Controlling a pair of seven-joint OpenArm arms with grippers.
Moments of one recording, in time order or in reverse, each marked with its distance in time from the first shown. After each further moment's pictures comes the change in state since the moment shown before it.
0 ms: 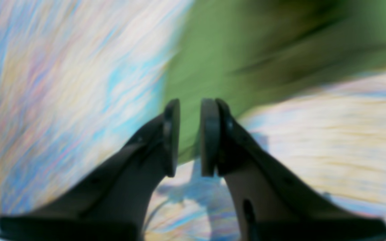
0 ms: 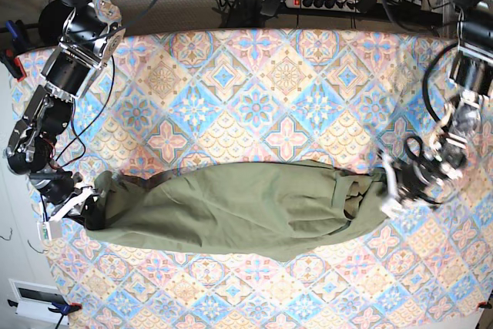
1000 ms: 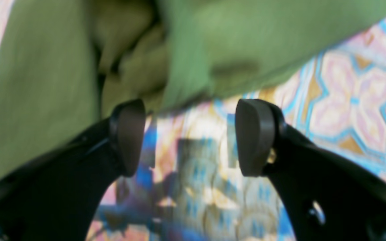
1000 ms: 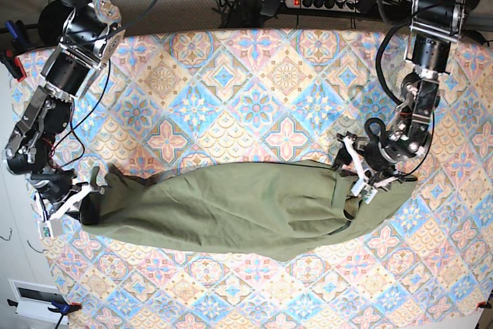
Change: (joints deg) left arm 4.7 16.8 -10.9 -8.9 3.9 1.4 0.8; right arm 0.2 0.0 0.0 0.4 -7.9 0.0 0.4
